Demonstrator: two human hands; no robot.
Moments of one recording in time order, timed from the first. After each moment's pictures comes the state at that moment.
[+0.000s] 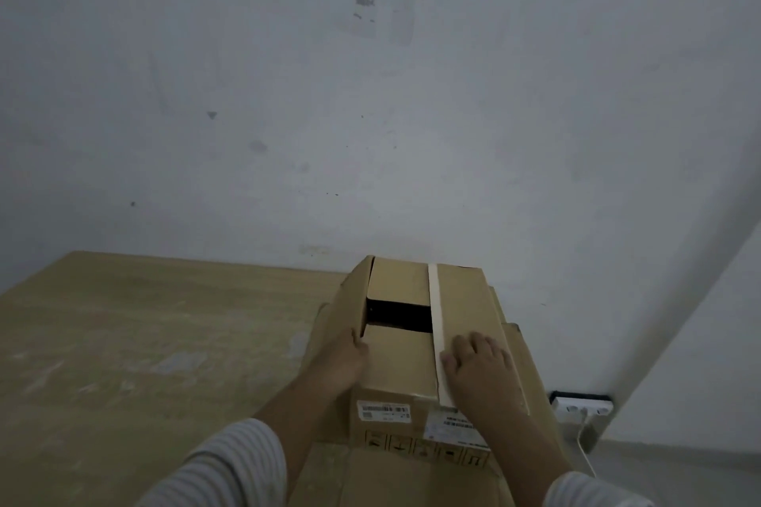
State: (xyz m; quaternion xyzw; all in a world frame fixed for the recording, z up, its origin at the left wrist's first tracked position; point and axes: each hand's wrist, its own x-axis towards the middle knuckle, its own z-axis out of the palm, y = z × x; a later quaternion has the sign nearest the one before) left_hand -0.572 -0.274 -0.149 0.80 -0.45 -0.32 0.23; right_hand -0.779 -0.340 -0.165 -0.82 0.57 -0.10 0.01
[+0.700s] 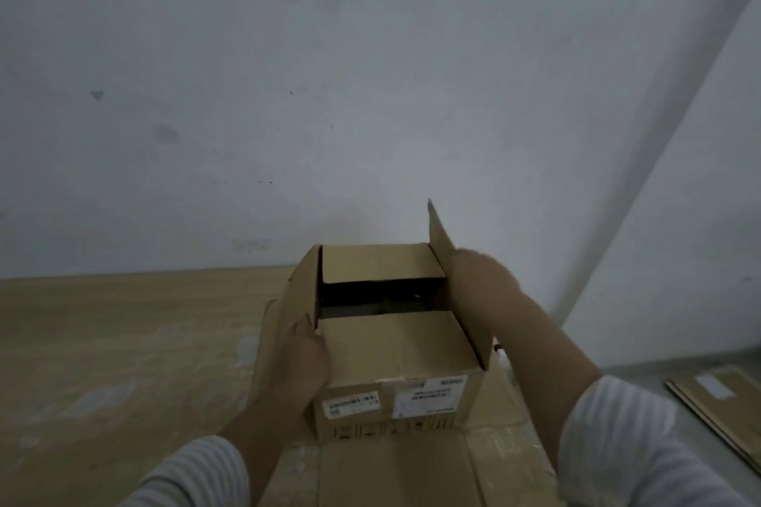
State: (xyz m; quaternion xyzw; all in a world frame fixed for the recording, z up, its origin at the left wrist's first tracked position) left_hand -0.560 -0.299 -0.190 0.77 -0.45 -0.27 0.36; right_hand -0.784 -0.374 -0.048 -0.76 0.65 -0.05 0.05
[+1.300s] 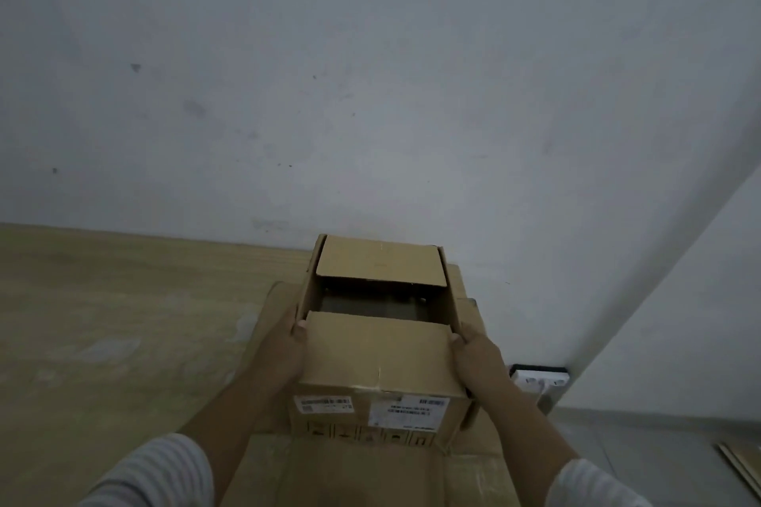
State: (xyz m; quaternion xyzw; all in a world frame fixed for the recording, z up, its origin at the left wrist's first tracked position) left_hand -0.582 -0.296 -0.172 0.81 -0.37 -0.28 0.36; right_hand -0.829 -0.385 -0.145 -0.70 0.62 -0.15 0.33
